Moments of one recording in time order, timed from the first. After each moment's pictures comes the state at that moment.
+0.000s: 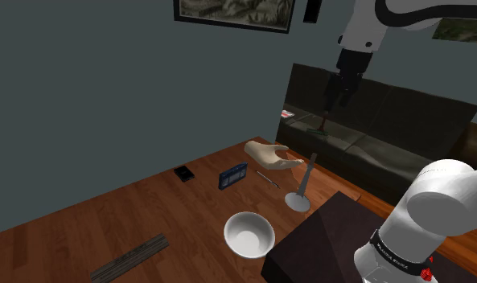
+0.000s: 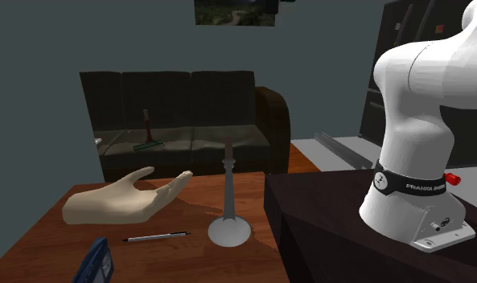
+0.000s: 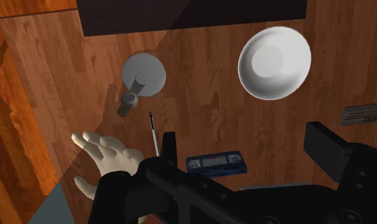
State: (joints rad) arm -0.01 -0.81 0.00 -2.38 0.00 1.58 0.01
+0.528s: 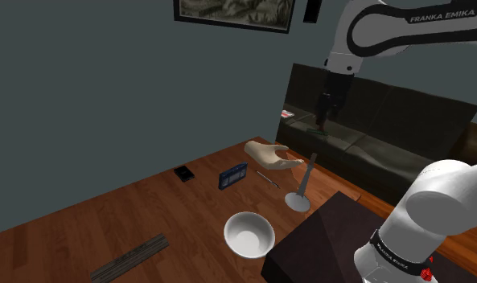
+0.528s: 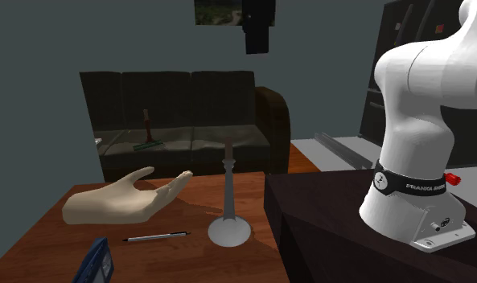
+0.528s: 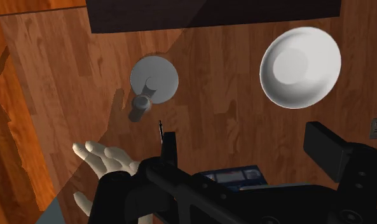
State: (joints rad) arm -0.03 -0.69 -0.06 -2.46 -0.05 1.73 -0.06
